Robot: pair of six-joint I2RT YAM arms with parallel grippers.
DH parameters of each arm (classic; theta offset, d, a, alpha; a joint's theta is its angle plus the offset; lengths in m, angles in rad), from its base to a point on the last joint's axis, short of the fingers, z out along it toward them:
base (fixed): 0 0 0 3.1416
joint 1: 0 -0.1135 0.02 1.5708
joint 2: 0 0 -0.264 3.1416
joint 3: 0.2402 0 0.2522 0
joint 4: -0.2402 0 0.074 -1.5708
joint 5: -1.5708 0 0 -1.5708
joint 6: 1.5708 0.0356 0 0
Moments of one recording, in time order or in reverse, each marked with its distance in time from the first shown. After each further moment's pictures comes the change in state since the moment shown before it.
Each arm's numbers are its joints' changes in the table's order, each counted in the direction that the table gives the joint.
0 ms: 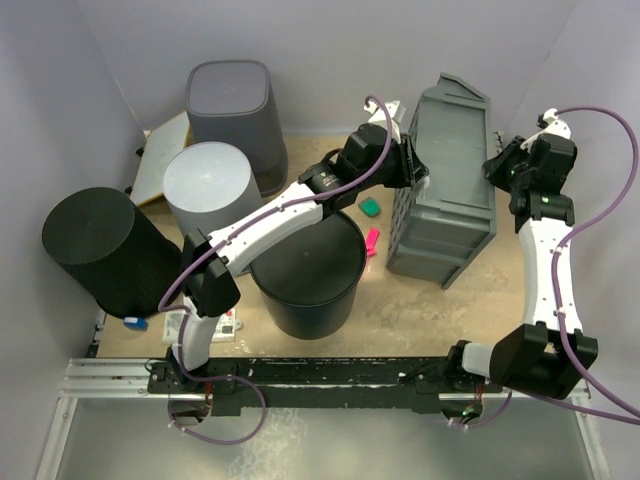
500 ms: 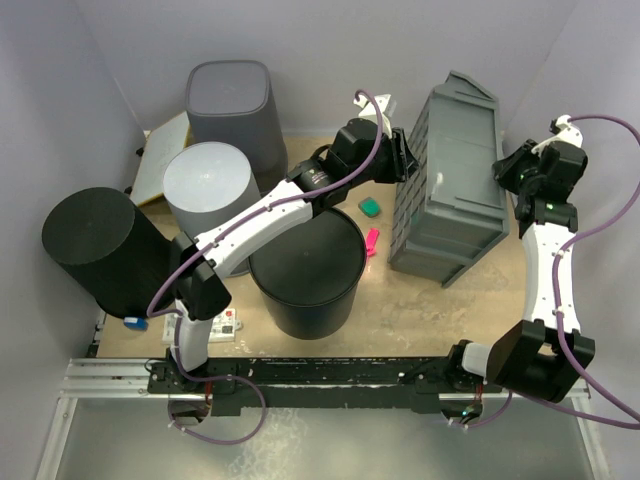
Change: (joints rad) left arm -0.017 -0.064 -0.024 -0.051 0.041 0.035; right arm 0.072 -0.002 -0.074 0.114 0.040 -0.002
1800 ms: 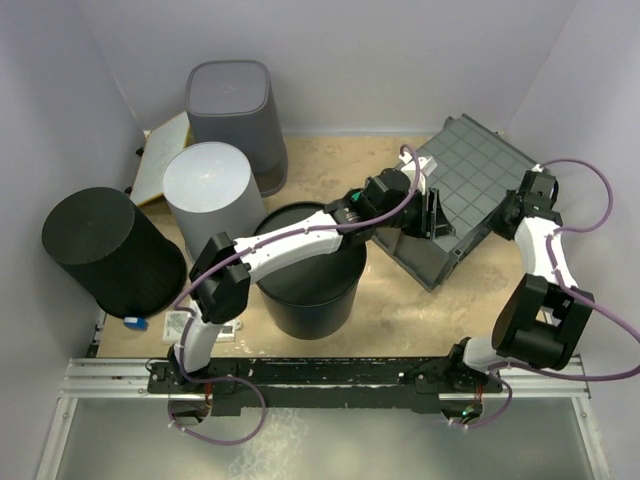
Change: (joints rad) left arm 0.123 0.085 -0.214 0.251 -0.293 -0.101; right arm 0.044 0.171 -0.158 -0.163 -0.151 -0.053
